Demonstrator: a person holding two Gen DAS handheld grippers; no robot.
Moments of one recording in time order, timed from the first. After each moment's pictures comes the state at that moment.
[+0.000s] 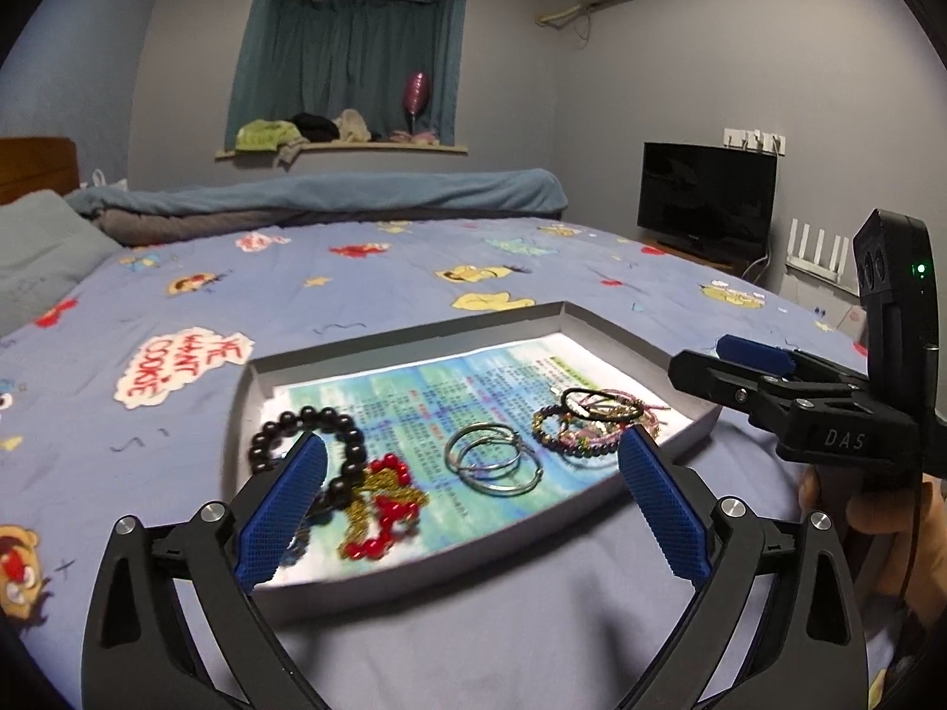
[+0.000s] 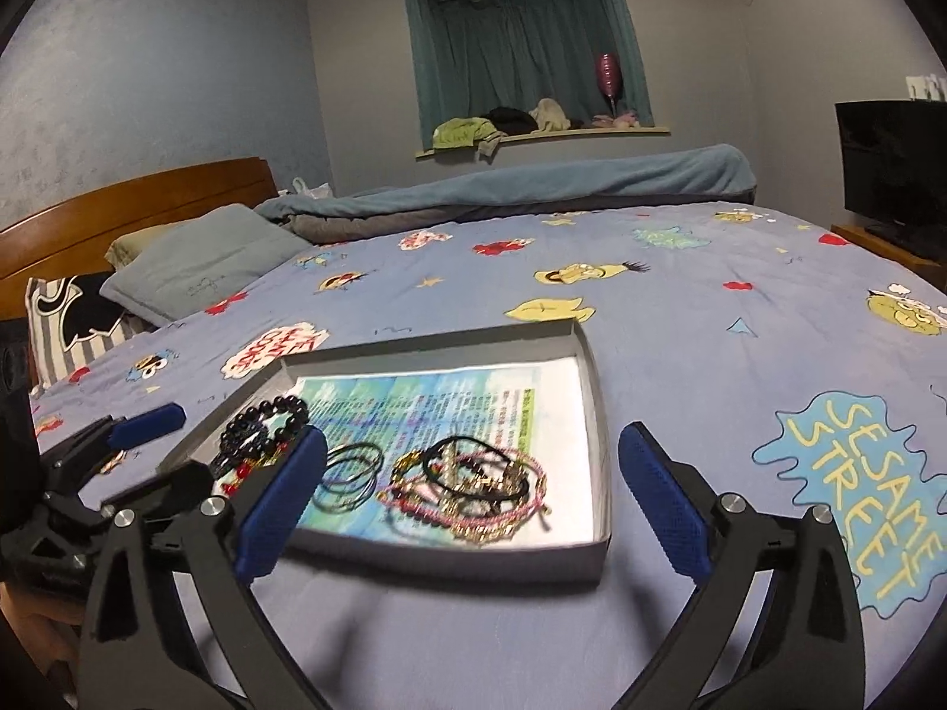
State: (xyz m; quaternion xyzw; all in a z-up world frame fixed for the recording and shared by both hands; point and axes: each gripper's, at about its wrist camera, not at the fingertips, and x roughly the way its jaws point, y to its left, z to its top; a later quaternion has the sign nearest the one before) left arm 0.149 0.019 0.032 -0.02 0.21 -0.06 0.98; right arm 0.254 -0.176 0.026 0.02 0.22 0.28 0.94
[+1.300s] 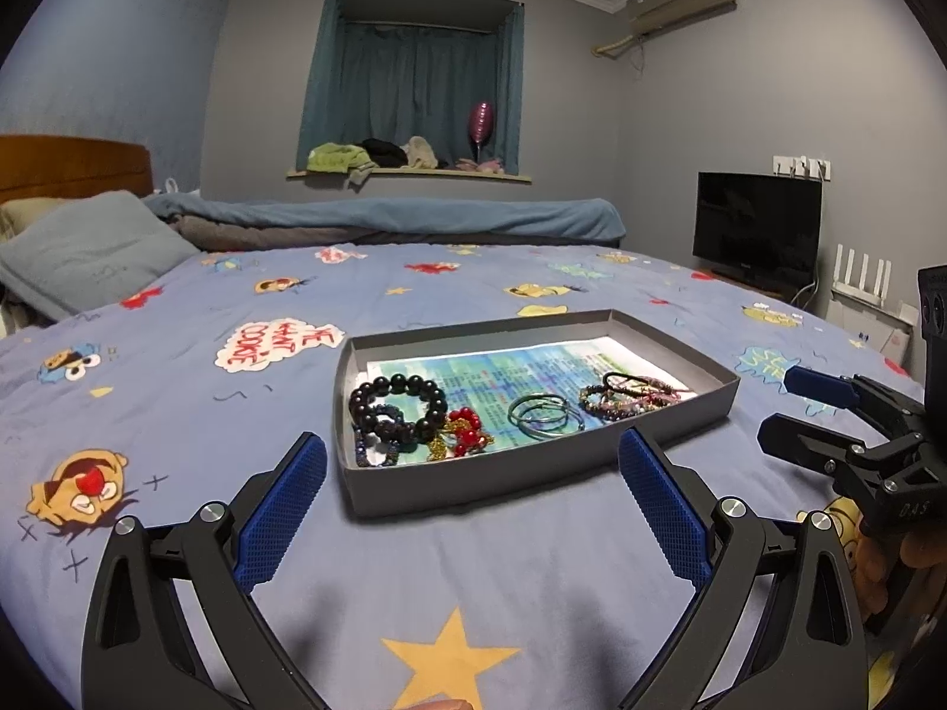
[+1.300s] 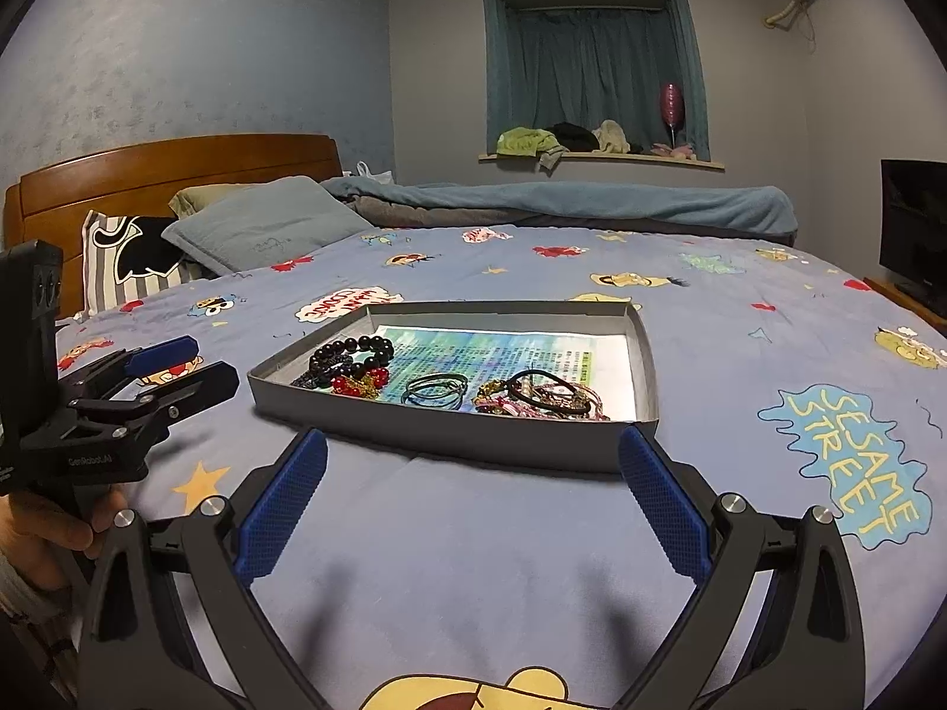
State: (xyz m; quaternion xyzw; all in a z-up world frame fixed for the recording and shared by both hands) left arm 0.083 0.026 0.028 -0.02 0.17 0.02 0.98; right arm 0.173 -0.179 0.019 -0.04 0.19 0.33 0.92
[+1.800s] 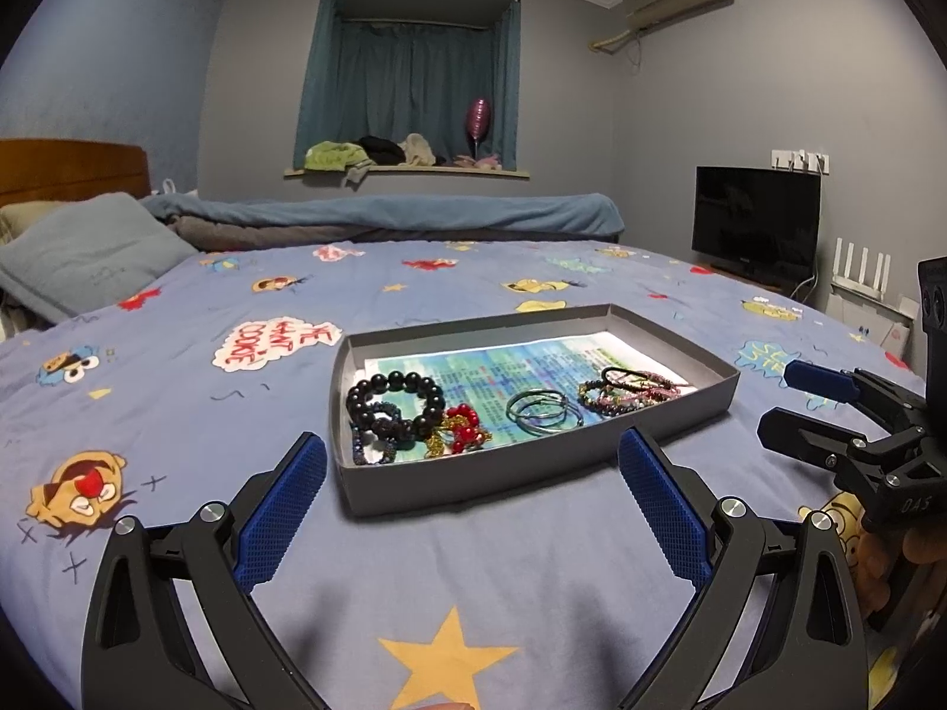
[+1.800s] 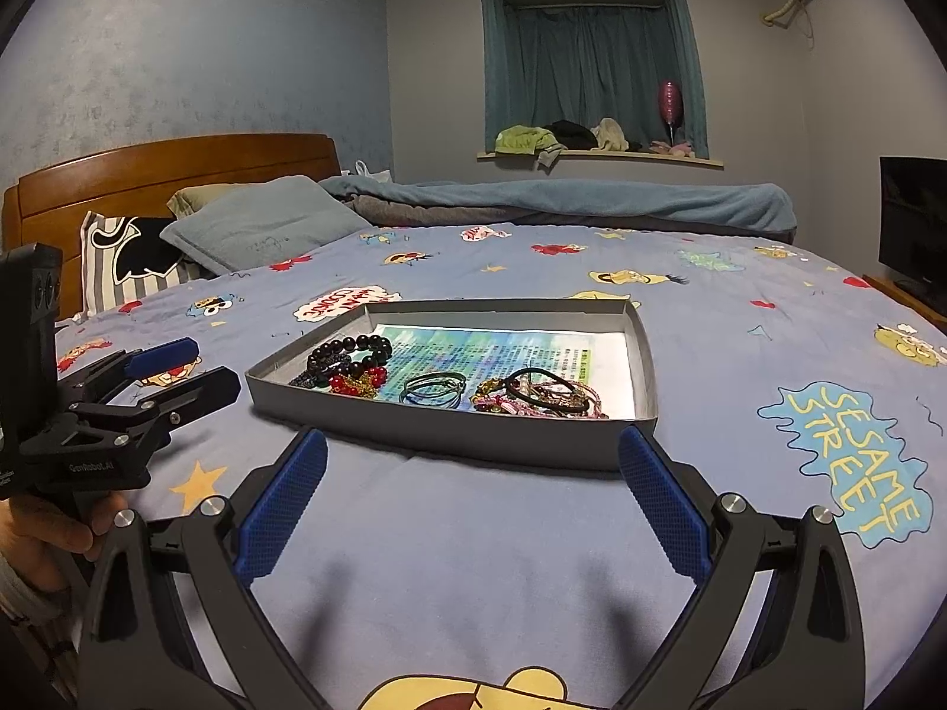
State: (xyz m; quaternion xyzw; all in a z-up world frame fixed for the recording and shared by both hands) left arm 0.086 0.024 0.026 -0.02 0.18 0.02 0.98; right arm 0.175 -0.178 0.018 -0.04 0.19 0.33 0.92
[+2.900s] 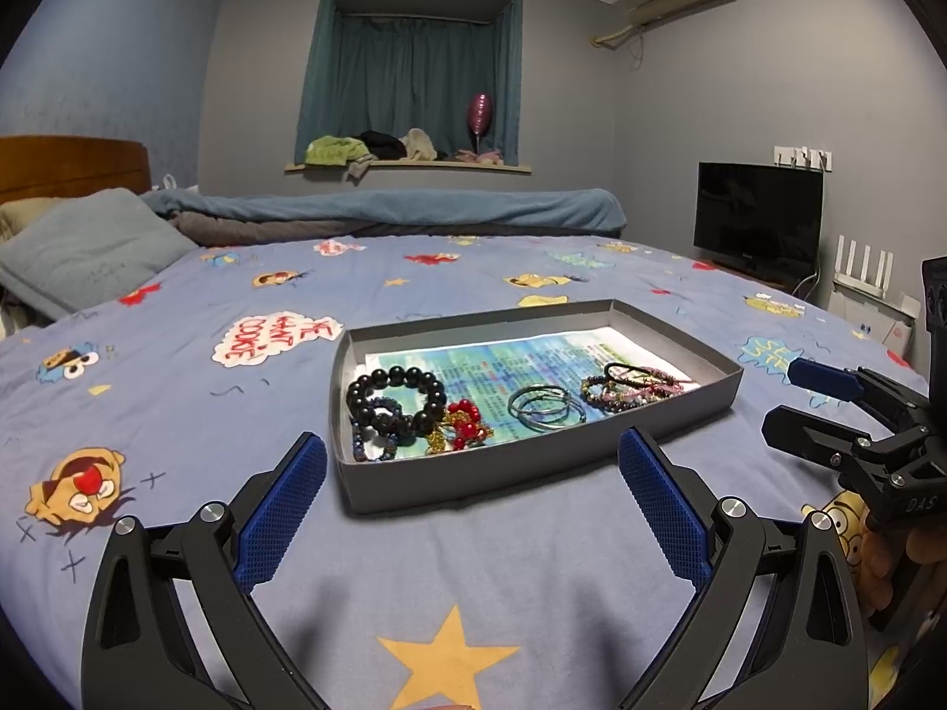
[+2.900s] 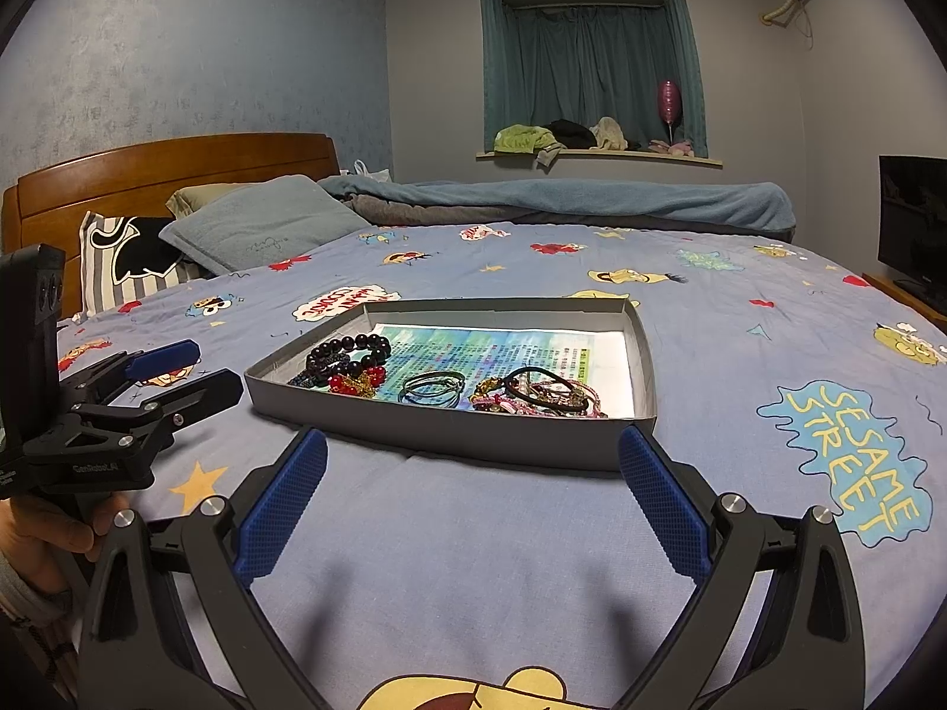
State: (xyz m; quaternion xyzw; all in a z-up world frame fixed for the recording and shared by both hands) left arm 0.085 0.025 0.024 -0.02 0.18 0.02 0.98; right arm 0.175 -0.178 0.018 -0.04 0.19 0.33 0.92
